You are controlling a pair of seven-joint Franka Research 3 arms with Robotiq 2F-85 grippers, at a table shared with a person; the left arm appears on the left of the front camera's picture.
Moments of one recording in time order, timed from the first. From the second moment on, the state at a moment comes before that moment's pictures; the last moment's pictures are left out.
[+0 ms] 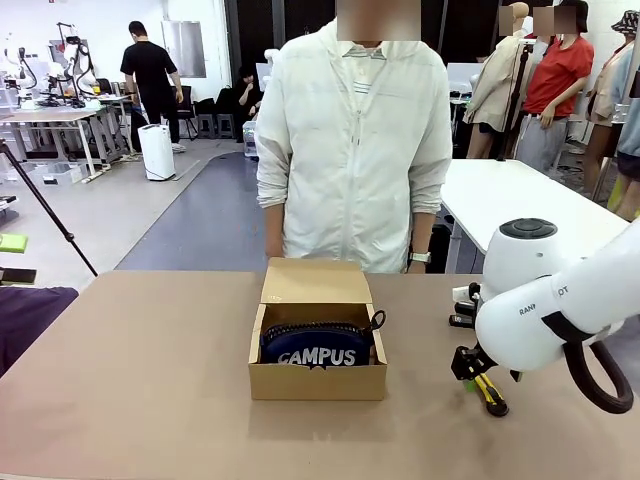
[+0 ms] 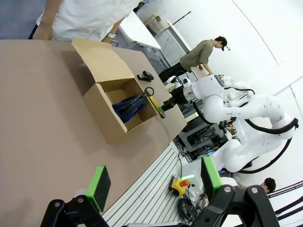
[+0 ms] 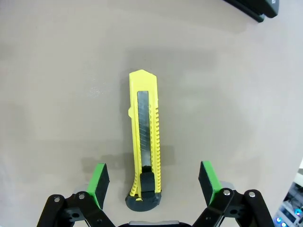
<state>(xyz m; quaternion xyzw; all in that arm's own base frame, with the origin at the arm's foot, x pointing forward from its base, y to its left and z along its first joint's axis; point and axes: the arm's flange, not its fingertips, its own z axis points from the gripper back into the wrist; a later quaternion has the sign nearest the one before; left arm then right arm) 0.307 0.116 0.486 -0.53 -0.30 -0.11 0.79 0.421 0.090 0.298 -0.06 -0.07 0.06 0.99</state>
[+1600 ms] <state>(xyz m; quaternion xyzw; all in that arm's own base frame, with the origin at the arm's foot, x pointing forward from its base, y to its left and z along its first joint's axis) 0.307 0.116 0.485 -0.53 -0.30 -0.11 0.79 0.422 0.106 0.361 0.00 -0.08 0.07 0.99</state>
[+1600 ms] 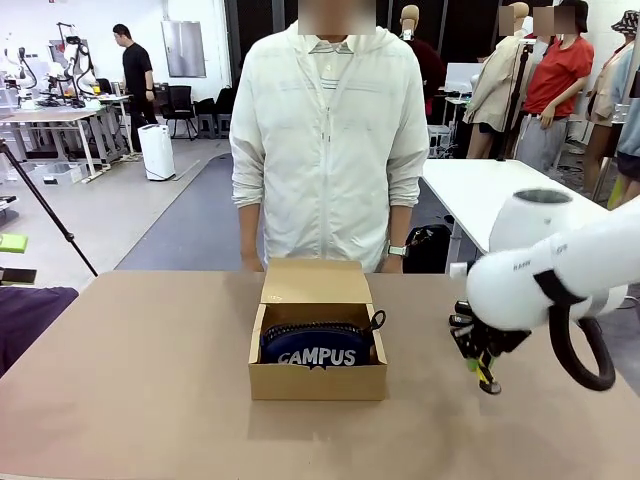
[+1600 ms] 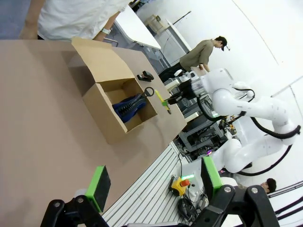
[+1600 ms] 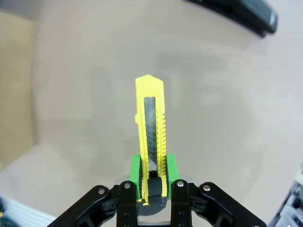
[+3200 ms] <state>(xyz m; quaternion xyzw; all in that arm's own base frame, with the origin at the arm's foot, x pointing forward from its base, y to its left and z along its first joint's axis) 0.307 0.116 0.486 -0.53 -0.30 -0.11 0.79 0.422 0.344 0.394 0.07 -0.11 0.67 0.73</state>
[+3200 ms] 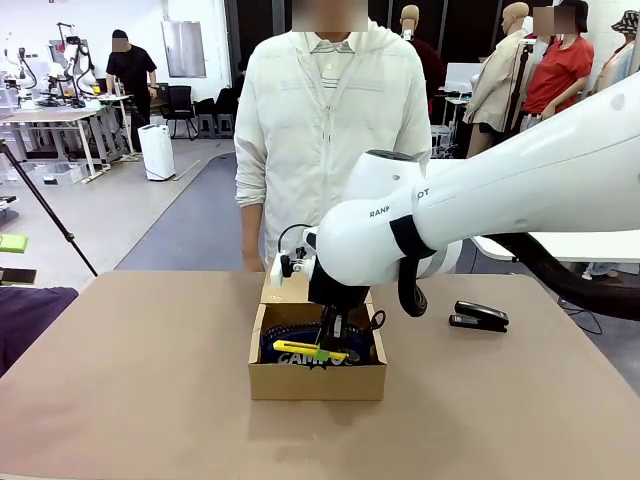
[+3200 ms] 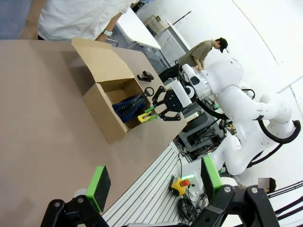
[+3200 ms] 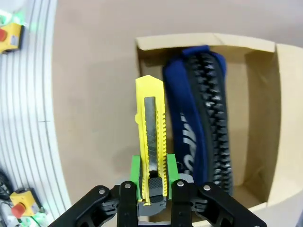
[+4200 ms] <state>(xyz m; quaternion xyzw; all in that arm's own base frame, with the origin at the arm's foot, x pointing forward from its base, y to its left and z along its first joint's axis) 0.307 0.117 0.486 -0.53 -0.30 -0.11 0.79 0.444 0.342 0.396 0.04 -0.14 0.68 0.72</state>
